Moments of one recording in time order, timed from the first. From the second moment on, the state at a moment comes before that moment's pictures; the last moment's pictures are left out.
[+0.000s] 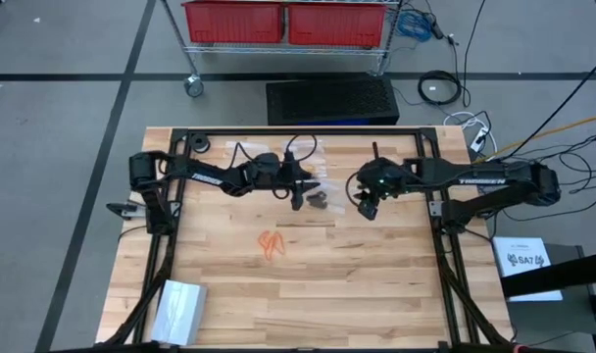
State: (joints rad) left arm 0.28 1.77 0.86 0.67 0.16 -0.09; right arm -0.15 1.15 0.88 -0.66 0.10 0.30
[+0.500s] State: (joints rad) left arm 0.33 1.71 0.87 0.59 0.16 -0.08; right arm -0.15 1.47 0.70 -0.10 0.22 0.43
